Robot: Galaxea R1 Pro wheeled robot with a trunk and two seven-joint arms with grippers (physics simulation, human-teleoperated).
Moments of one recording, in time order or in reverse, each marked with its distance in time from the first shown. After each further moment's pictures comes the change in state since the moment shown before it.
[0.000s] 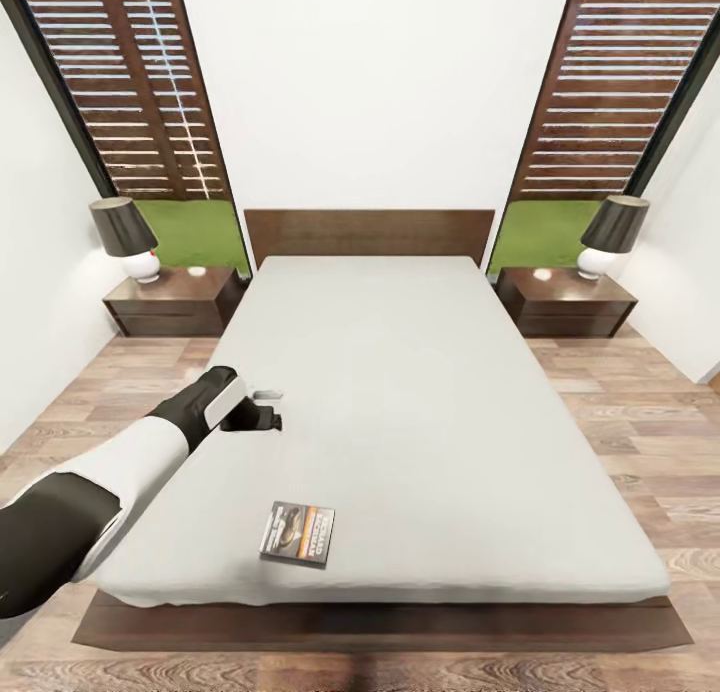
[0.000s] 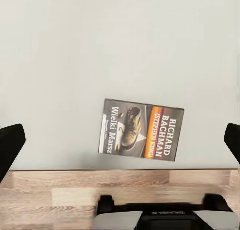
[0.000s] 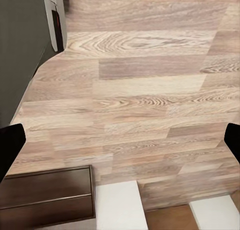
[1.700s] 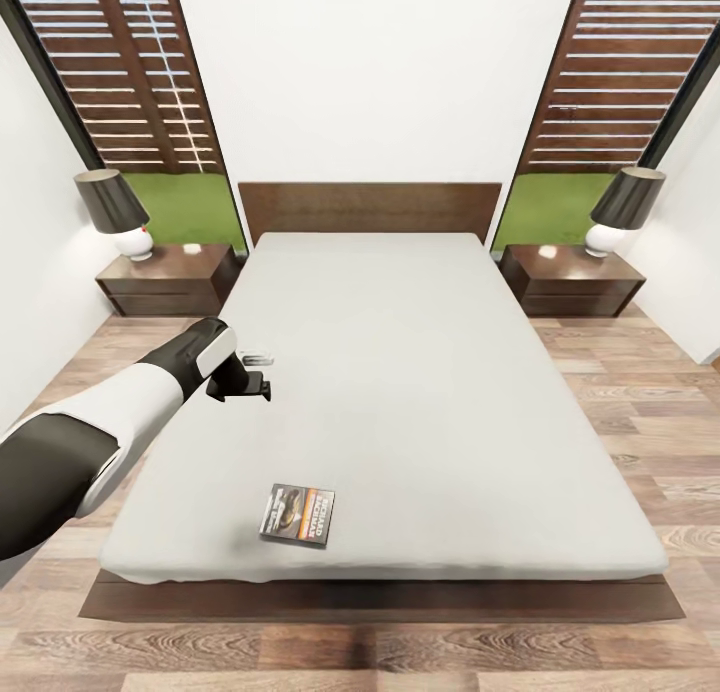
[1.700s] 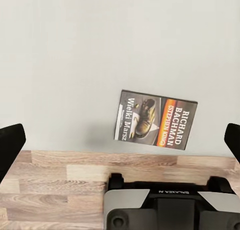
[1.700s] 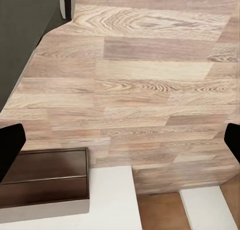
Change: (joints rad) left arm -0.196 -0.009 0.001 0.112 -0.004 0.151 0.017; right arm 0.011 0.025 0.001 -0.002 0.052 -0.008 0.000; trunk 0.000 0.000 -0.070
